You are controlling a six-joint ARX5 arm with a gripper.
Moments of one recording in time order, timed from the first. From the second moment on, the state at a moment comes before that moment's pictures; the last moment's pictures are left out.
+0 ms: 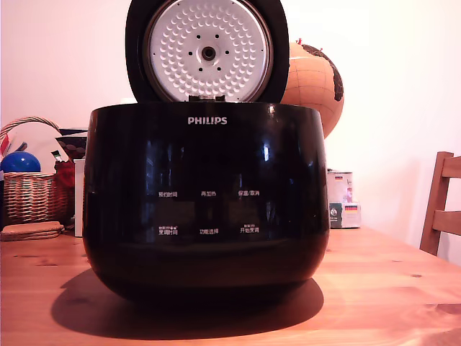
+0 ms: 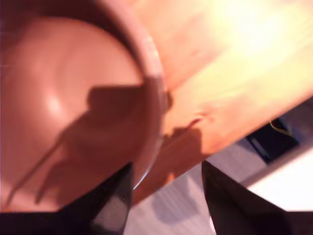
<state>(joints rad) -0.15 1.10 0.94 -1.26 -0.07 0.53</state>
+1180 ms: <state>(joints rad) -0.02 1.34 0.94 -1.21 -0.05 0.78</state>
